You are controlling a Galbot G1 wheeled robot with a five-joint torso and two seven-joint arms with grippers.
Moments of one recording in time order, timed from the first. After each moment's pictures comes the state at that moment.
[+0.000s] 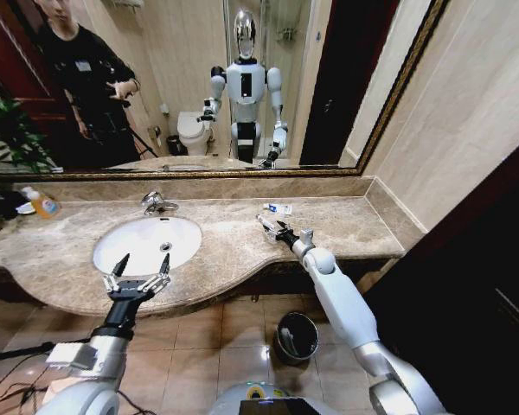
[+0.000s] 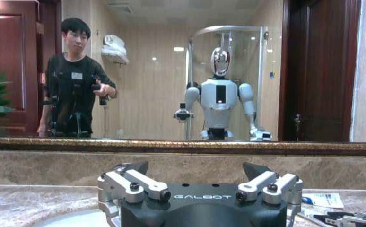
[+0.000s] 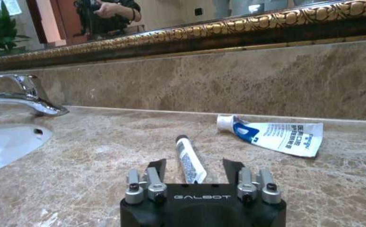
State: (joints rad) left arm 1.84 -1.36 -0.82 -2.47 -0.37 0.04 0.05; right arm -0.71 1.35 0.26 1.34 0.30 -0.24 -0.28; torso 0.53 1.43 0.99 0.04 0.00
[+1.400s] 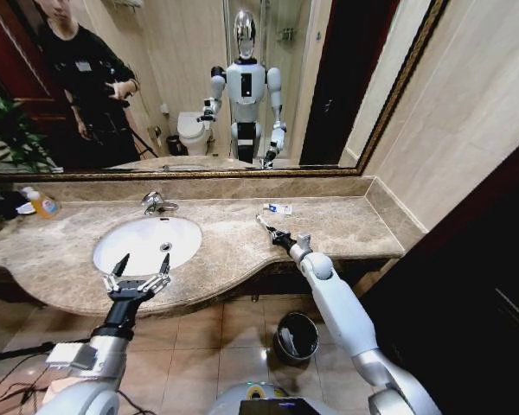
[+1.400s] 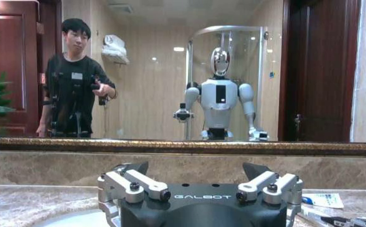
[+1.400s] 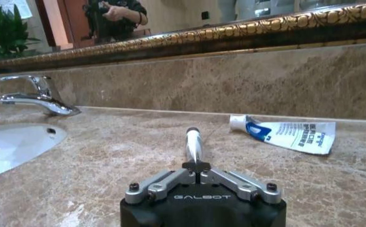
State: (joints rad) left arm 1.84 -1.36 -0.82 -2.47 -0.37 0.04 0.05; right arm -0.76 1.36 0.27 1.41 0.29 -0.24 -0.28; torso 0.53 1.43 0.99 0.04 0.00
